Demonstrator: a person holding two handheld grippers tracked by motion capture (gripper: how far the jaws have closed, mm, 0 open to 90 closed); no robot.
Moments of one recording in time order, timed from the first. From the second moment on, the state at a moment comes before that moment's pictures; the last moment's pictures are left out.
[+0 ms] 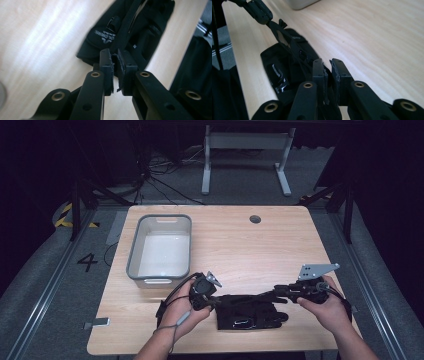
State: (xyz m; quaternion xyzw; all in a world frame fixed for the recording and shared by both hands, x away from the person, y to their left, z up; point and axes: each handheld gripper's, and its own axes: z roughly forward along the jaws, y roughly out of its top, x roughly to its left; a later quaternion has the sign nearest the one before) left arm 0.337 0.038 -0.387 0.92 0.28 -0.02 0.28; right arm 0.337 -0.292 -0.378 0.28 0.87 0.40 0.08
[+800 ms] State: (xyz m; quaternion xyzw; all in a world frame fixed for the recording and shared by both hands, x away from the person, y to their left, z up) left arm 0.326 0.038 -0.396 0.92 0.29 -0.06 0.25; right arm 0.301 -0.311 -0.402 0.28 0.90 0.32 0.05
